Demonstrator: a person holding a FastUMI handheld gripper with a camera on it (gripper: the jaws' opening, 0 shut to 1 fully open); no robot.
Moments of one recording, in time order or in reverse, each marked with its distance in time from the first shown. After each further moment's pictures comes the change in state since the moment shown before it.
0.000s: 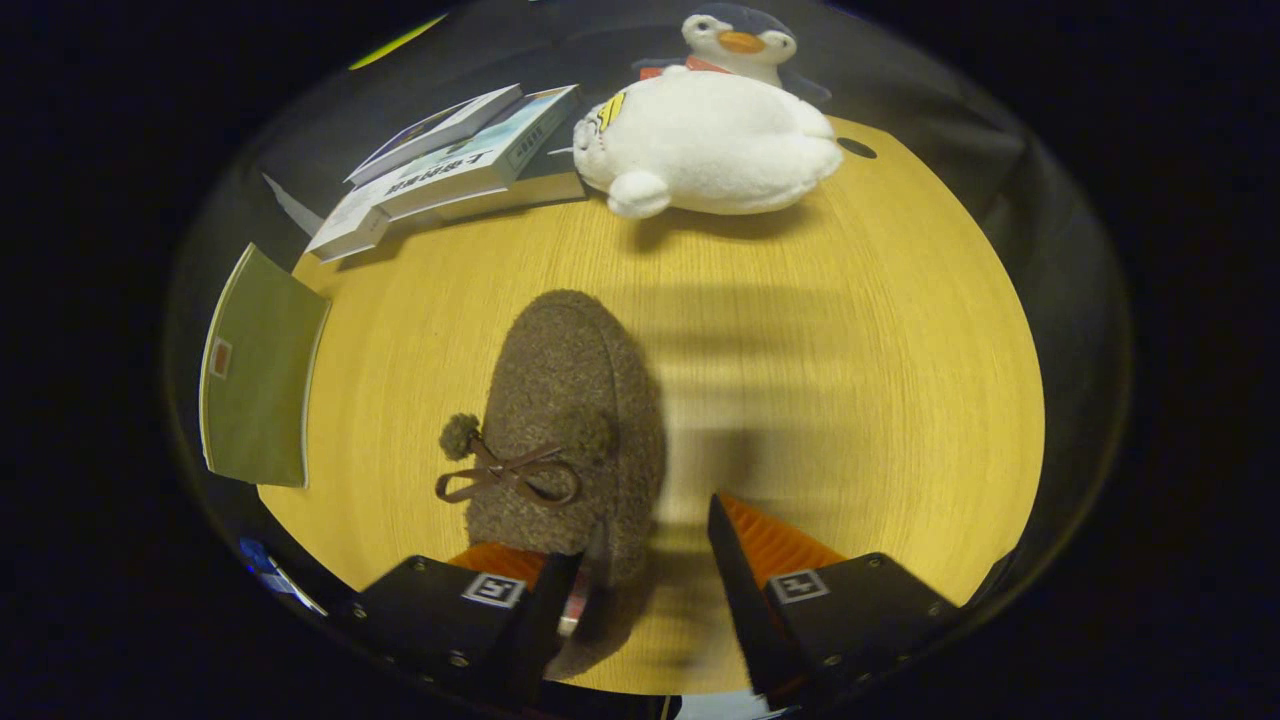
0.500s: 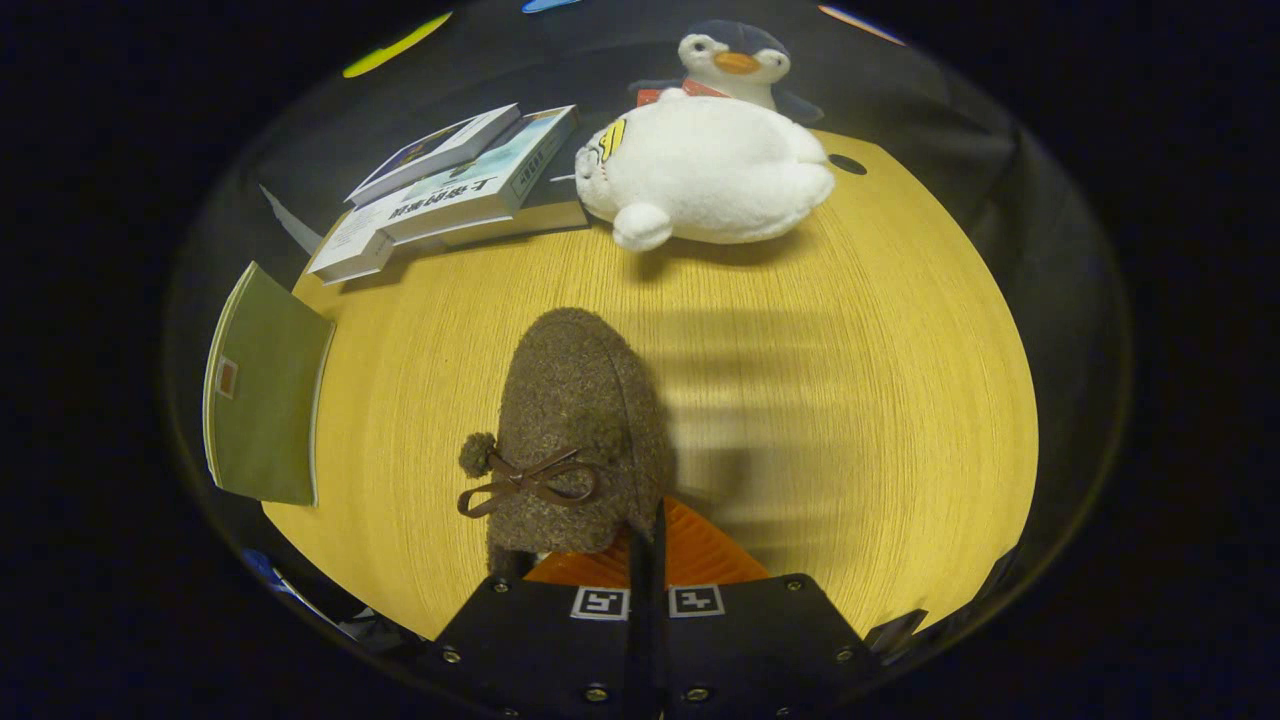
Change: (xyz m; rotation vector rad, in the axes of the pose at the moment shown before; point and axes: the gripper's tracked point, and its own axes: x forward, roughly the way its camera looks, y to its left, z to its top) arm -0.020 -0.003 0.019 0.031 -0.077 -0.051
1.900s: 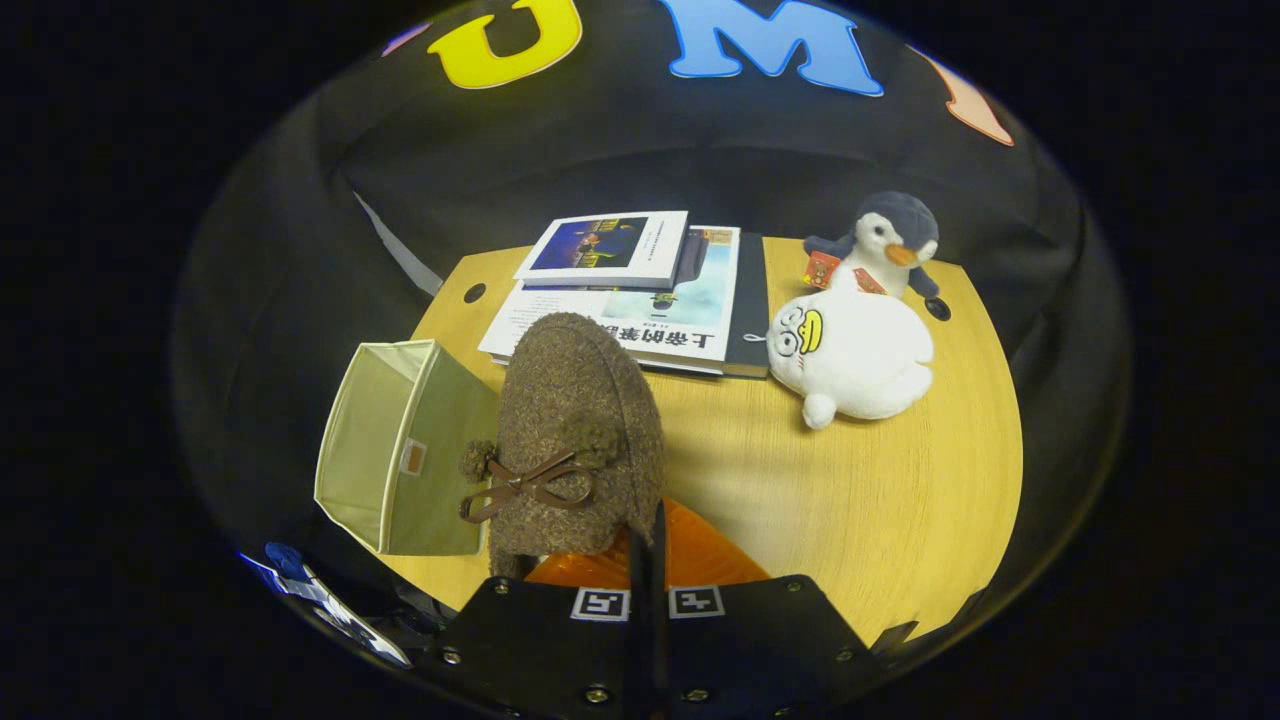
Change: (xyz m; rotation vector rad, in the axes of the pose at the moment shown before) arm -0.124 0.166 0.103 -0.135 -0.115 0.150
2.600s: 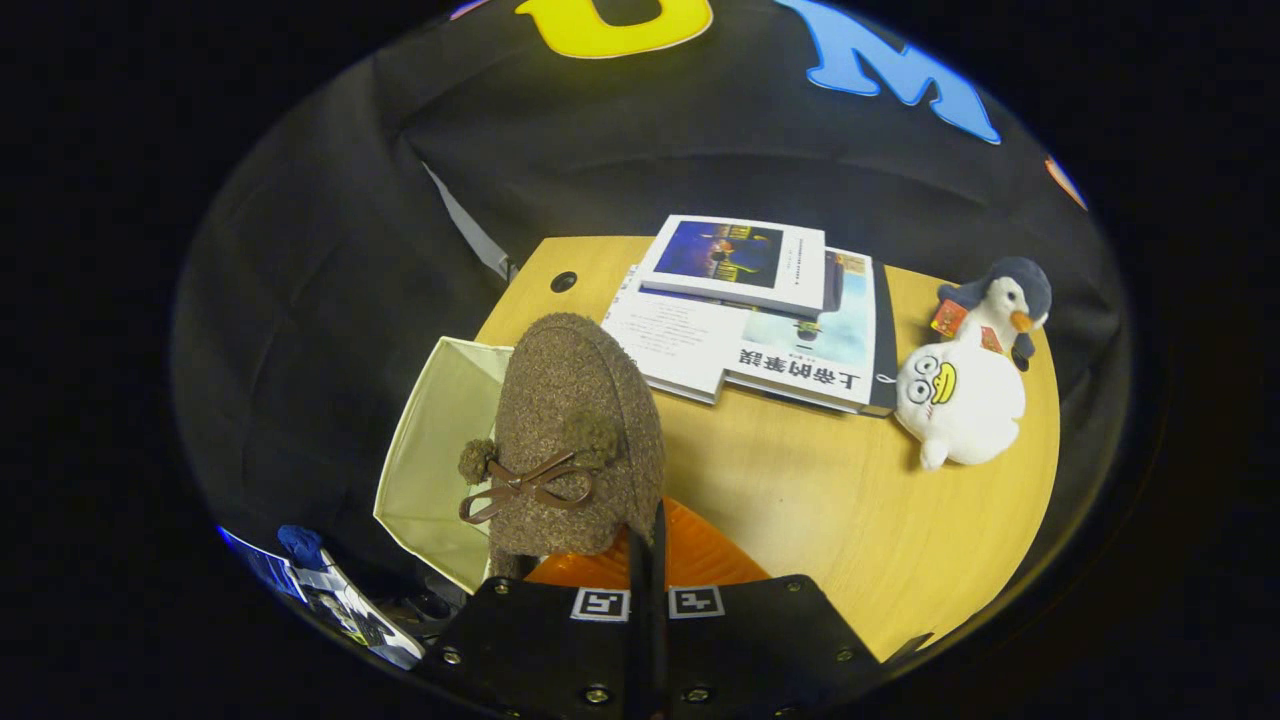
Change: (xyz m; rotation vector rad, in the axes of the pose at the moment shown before) arm 0.022 0.133 0.034 -0.115 0.043 0.118
